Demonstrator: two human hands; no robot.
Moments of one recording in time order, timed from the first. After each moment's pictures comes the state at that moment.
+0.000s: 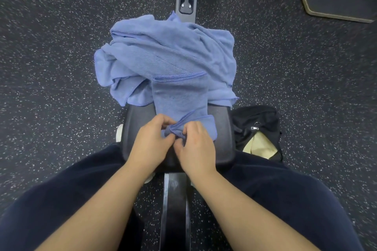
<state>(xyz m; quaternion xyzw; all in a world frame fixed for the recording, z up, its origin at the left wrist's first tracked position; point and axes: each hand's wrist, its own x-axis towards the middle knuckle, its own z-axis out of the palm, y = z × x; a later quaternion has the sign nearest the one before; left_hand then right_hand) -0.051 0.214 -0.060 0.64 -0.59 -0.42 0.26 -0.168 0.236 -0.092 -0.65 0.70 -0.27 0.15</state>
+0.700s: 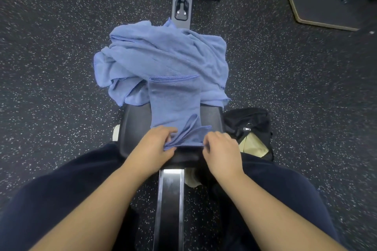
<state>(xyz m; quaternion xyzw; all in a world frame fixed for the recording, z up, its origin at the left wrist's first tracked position) -0.049 0.232 -0.061 0.53 -0.73 -0.39 0.17 -0.242 0.261 -0.069 -0.70 0.70 -0.07 0.10</state>
